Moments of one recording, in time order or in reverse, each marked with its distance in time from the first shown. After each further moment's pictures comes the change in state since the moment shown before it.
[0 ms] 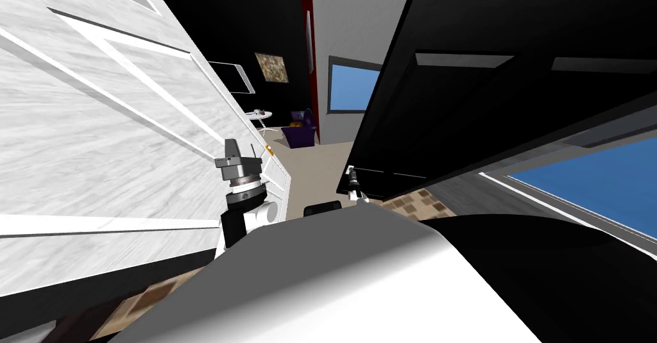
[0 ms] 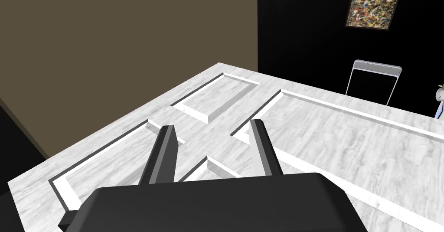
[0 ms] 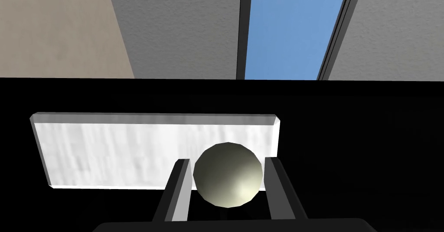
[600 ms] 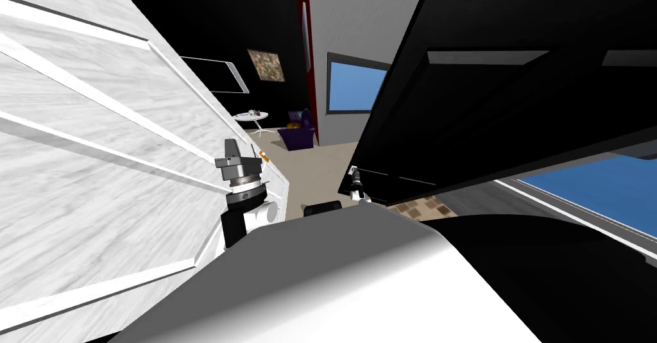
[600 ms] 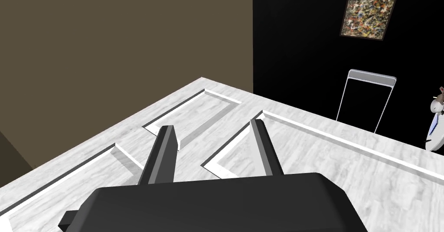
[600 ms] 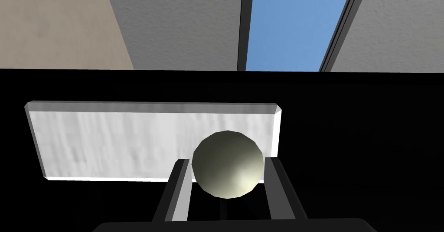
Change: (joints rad) arm 0.027 -0.010 -0.050 -0.039 -0.030 0.020 0.013
